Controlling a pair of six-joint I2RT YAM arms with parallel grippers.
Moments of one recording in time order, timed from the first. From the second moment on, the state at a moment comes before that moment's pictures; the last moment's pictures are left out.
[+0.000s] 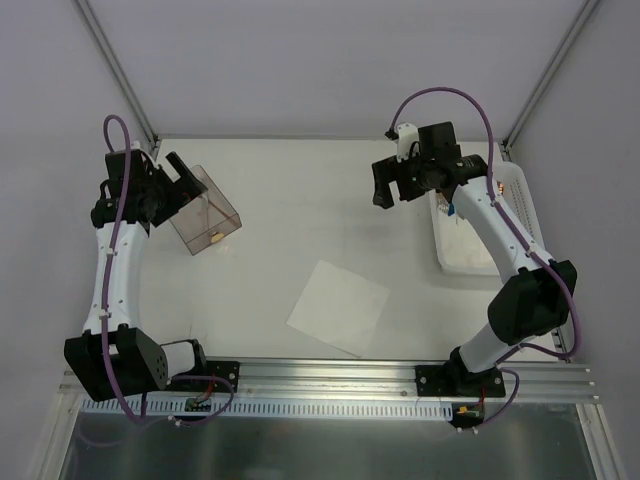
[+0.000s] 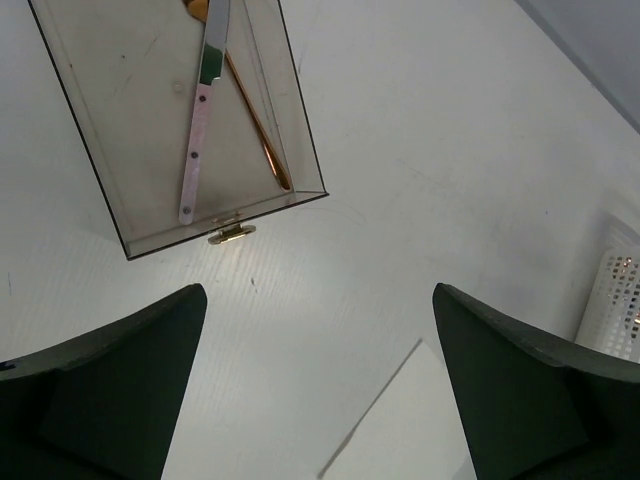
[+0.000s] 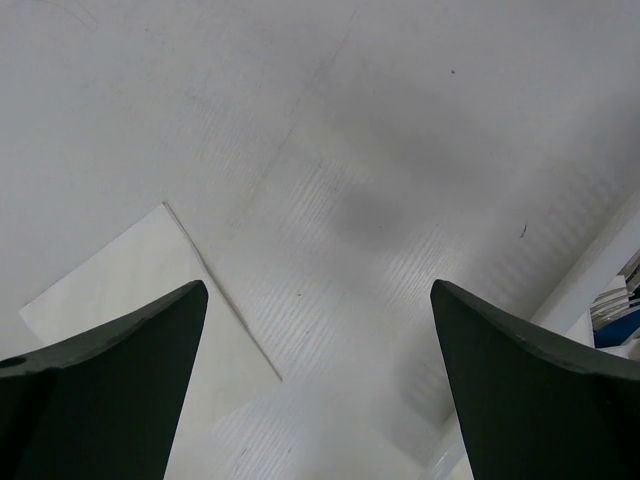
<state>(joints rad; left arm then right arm) 0.20 1.22 1.22 -0.68 0.22 -0.50 0.33 1.60 1.55 -0.77 -0.25 -0.11</state>
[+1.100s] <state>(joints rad) 0.20 1.10 1.13 -0.74 0.08 -0.62 0.96 1.84 1.28 -0.73 -0.02 -0.06</state>
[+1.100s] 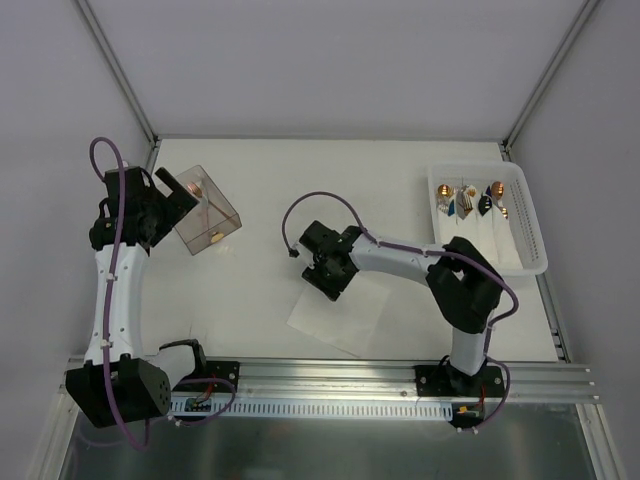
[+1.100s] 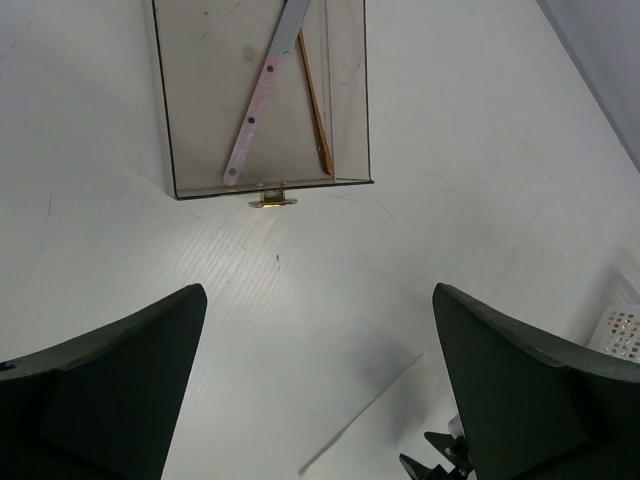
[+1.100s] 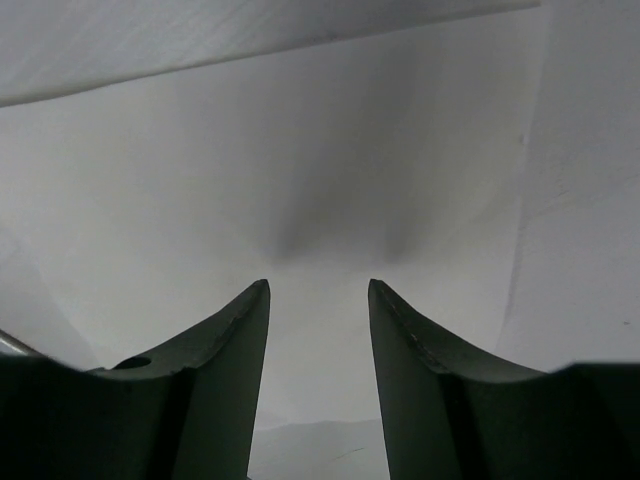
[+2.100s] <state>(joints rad) 0.20 1.06 1.09 -0.78 -0.01 -0.67 0.78 2.23 1.78 -0.79 0.07 0.31</state>
